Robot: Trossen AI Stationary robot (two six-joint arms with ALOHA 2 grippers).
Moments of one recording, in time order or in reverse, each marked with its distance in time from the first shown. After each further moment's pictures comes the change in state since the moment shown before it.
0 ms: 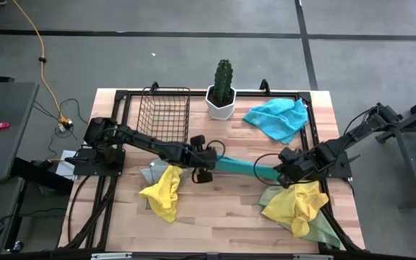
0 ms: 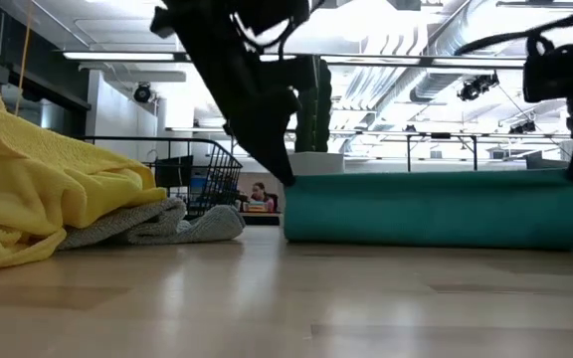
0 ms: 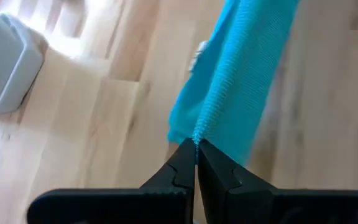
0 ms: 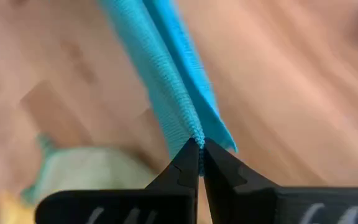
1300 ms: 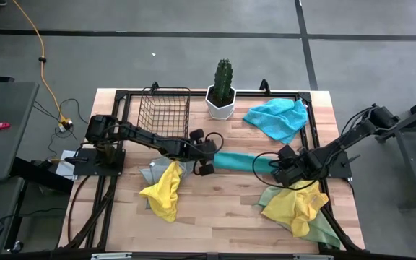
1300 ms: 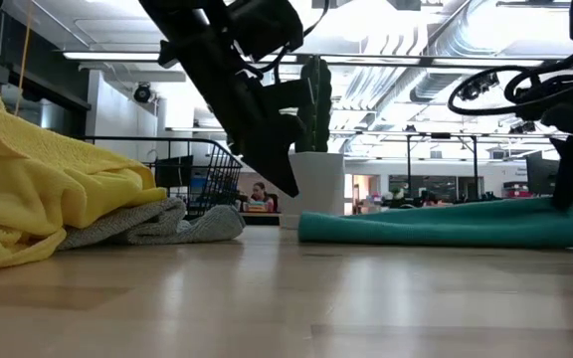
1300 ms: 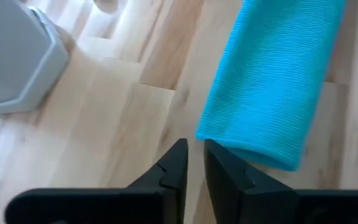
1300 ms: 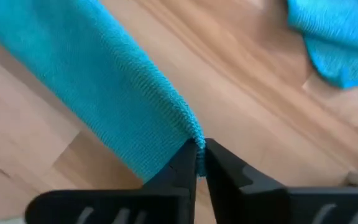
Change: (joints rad) left arm 0.066 0.001 -0.092 0.190 -0.020 0.048; right arm -0.004 0.228 -0.003 -0.043 0.156 0.201
